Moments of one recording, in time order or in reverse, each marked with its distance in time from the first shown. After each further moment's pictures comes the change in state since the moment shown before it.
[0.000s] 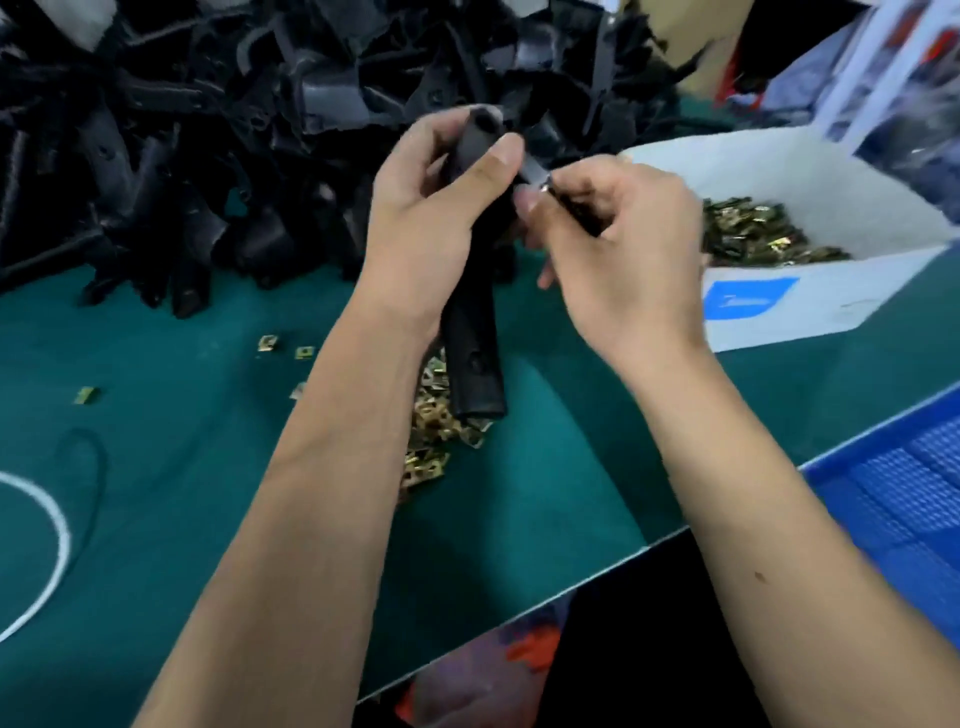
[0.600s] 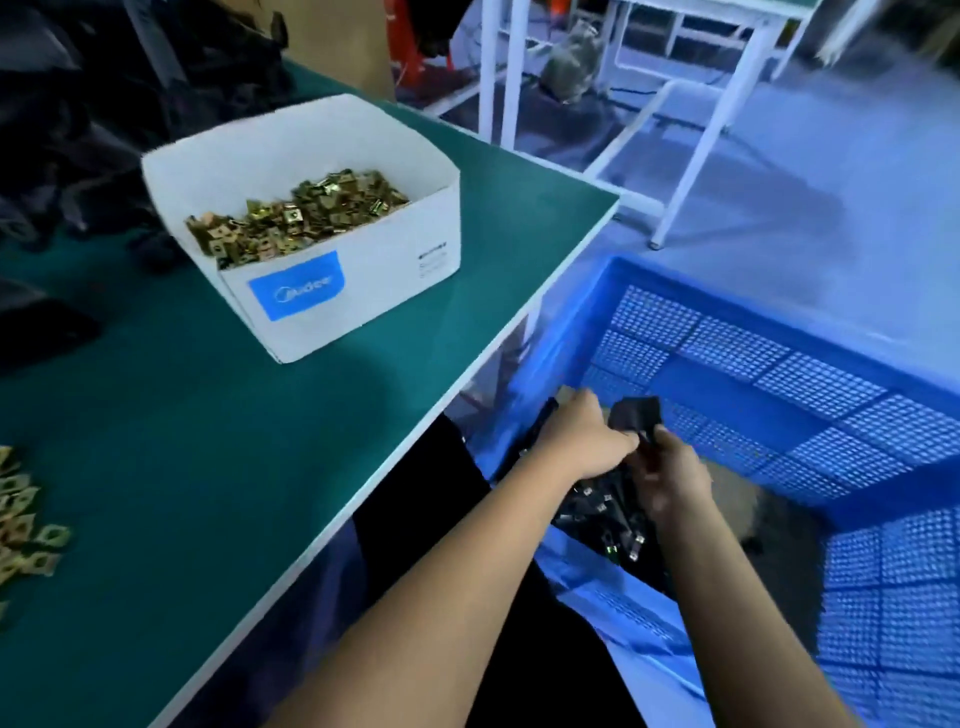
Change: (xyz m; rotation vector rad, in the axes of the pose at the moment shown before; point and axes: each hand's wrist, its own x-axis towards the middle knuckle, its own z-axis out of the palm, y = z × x) left_hand -0.184 -0.199 0.320 0.747 -1.066 -0.512; right_hand -0.239 0.259 -0.270 0.723 1.116 1.176
